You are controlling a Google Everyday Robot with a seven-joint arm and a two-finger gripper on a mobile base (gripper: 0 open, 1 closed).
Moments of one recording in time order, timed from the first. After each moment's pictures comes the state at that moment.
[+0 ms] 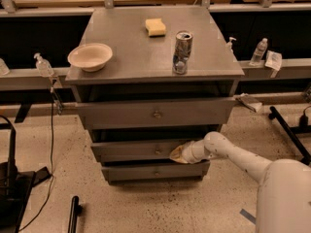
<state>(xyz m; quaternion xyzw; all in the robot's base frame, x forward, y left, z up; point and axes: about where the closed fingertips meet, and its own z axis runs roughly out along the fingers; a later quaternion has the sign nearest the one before) 0.685 -0.106 0.357 -0.63 0.68 0.14 0.35</state>
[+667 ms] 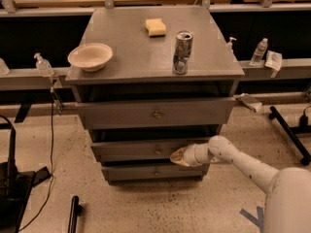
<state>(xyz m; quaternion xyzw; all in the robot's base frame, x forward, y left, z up) 0.672 -0.110 0.353 -0.62 0.68 0.16 0.37</state>
